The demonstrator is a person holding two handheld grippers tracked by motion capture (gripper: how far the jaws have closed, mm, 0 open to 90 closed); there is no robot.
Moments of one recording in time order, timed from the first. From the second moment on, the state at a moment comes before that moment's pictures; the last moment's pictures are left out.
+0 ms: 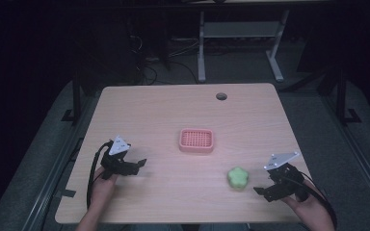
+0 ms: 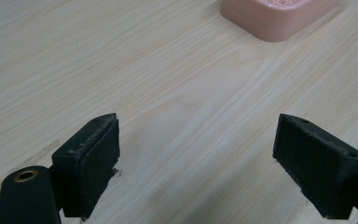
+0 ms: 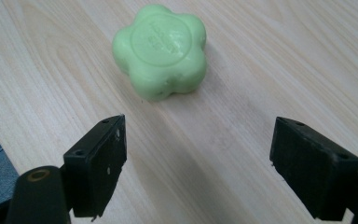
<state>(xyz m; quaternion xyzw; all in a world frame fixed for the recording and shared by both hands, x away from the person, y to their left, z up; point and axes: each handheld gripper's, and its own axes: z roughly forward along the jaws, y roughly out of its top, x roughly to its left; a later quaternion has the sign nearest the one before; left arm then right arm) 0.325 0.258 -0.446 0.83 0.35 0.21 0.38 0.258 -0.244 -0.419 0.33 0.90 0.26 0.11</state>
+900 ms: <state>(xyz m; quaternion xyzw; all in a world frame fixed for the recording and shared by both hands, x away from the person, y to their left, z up) 0.325 0.259 -0.445 0.83 0.35 0.21 0.38 0.278 -0.214 -0.417 0.31 0.92 0.23 0.08</state>
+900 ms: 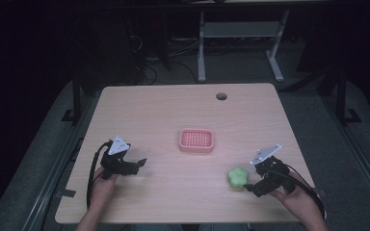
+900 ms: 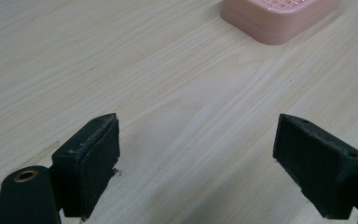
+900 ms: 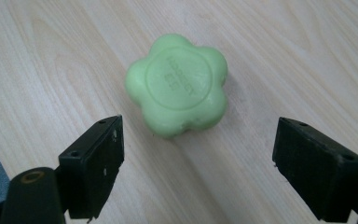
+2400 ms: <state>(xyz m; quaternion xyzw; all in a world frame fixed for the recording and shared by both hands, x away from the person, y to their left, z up) 0.326 0.261 -0.444 0.83 0.36 0.21 0.39 0.305 -0.167 -0.435 0.28 0.94 0.17 0.05</state>
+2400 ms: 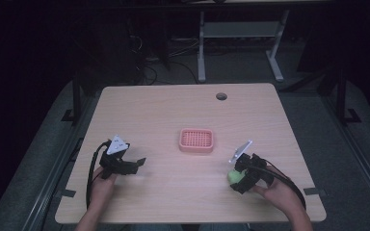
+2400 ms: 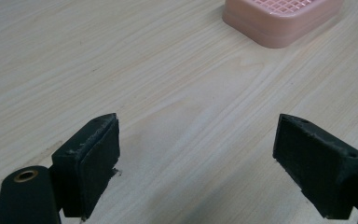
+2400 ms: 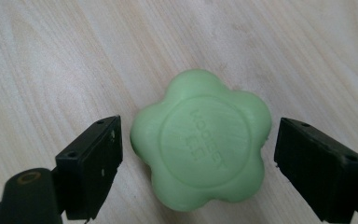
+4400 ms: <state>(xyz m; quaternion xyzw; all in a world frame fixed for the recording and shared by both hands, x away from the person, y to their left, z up) 0.325 0.262 -0.444 0.82 0.36 0.21 0.39 0.310 -0.155 -0.423 0.27 0.95 0.16 0.07</state>
